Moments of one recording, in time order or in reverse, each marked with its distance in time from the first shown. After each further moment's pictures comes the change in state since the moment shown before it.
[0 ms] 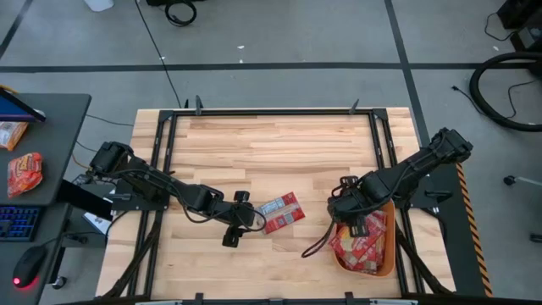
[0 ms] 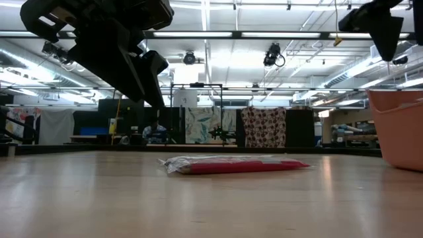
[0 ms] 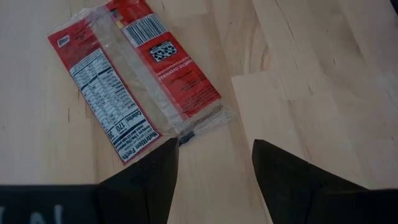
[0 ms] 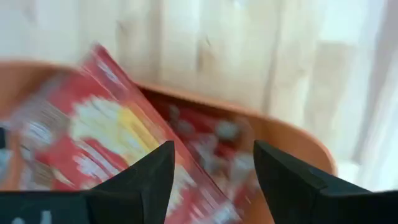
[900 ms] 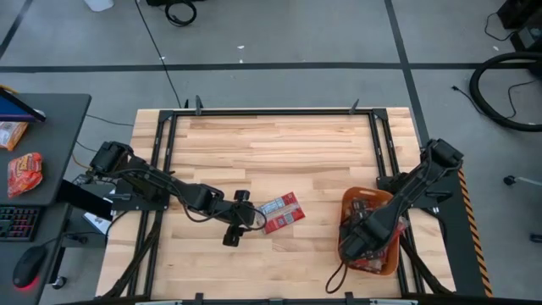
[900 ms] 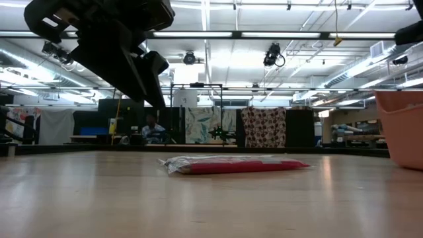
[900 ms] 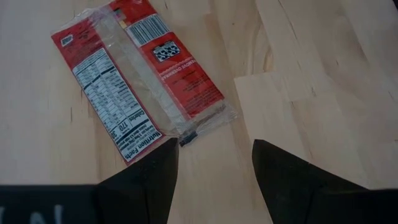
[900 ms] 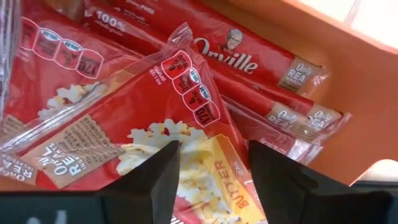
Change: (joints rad) left arm 0.006 0.000 0.000 0.000 0.000 0.000; right arm 0.264 0.167 -0.081 -0.049 -0.066 0.182
